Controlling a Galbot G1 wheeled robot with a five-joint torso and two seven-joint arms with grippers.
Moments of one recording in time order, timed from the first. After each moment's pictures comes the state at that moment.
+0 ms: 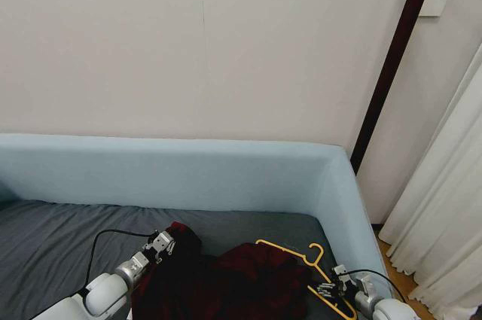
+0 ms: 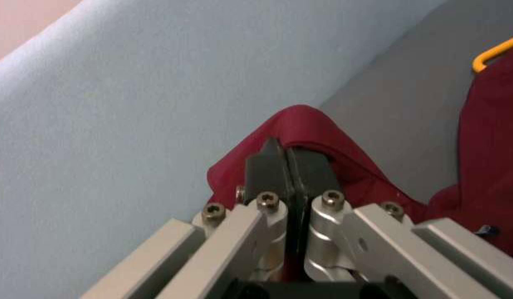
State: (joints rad) left arm 0.82 -0.69 0.25 -1.42 -0.34 -0.20 -0.07; right arm -0.84 0.90 -0.15 1.04 0.66 -0.03 -0.25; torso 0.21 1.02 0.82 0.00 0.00
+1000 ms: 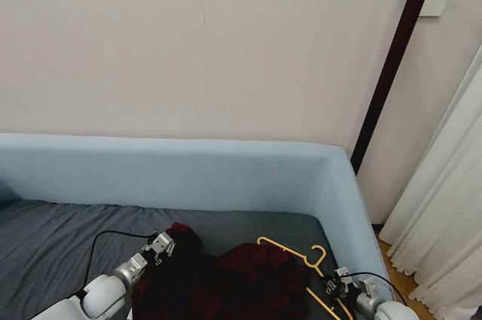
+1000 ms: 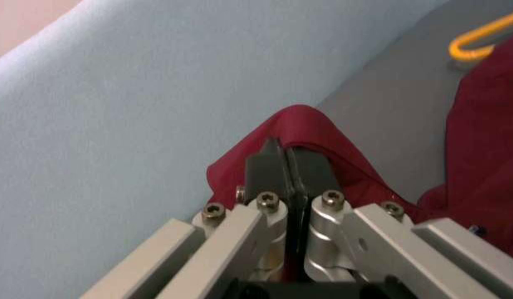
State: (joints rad) left arm 0.84 -0.67 0.24 -1.44 -0.35 -0.21 -0.07; right arm -0.85 0.91 -0.11 0.99 0.69 0.03 -0.29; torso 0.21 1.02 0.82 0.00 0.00
